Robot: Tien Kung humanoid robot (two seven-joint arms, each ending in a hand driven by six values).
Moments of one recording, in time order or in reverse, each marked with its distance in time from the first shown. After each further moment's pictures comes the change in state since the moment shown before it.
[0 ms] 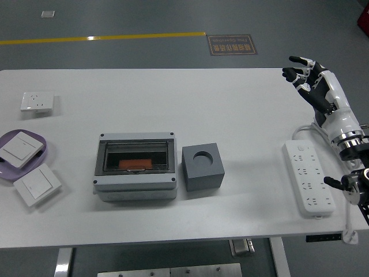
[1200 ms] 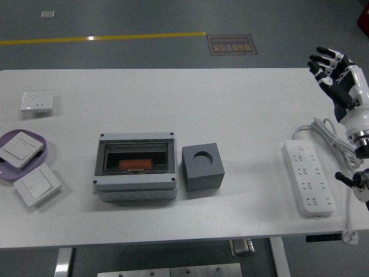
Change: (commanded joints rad) left arm -0.011 -0.009 -0.003 0.004 -0.008 -0.003 0.005; right arm -0.031 0.036 0.118 -0.005 0.018 -0.001 0.029
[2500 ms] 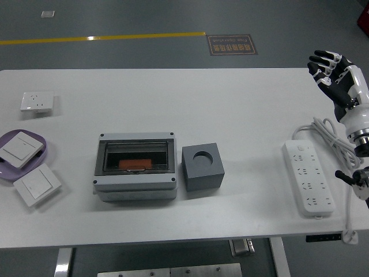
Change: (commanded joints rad) left arm -0.015 -0.001 -0.010 0.002 0.002 -0.001 0.002; right arm 0.017 -0.002 -0.009 -0.027 -0.007 0.001 -0.008
